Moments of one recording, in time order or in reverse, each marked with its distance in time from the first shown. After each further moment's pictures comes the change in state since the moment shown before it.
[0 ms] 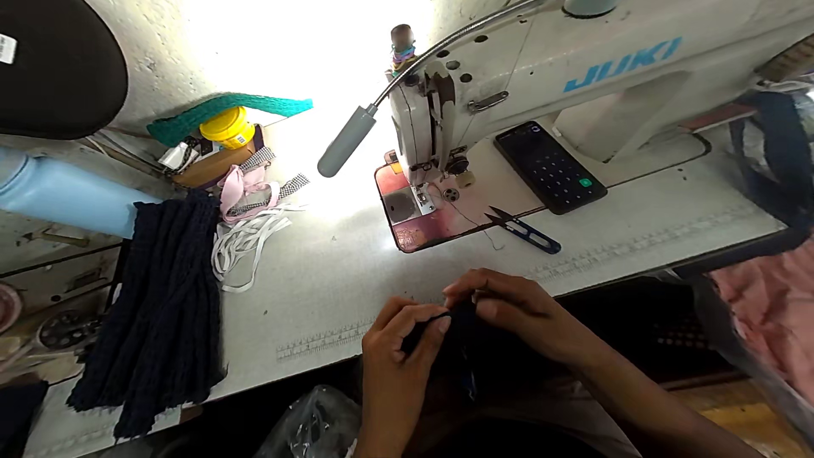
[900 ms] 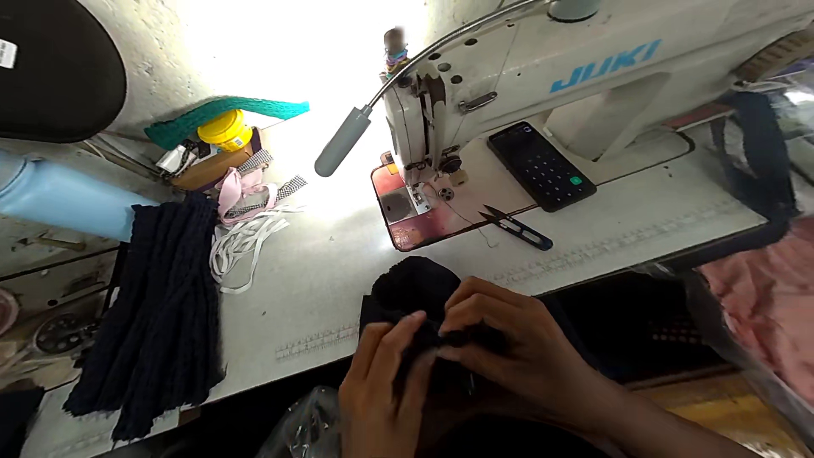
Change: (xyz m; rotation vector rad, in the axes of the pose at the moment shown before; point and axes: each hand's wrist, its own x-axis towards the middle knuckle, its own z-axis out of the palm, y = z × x) left_hand -0.022 0.024 -0.021 0.216 0.039 0.142; right_hand 0.006 -0.037 0.039 -0.291 0.174 -0.240
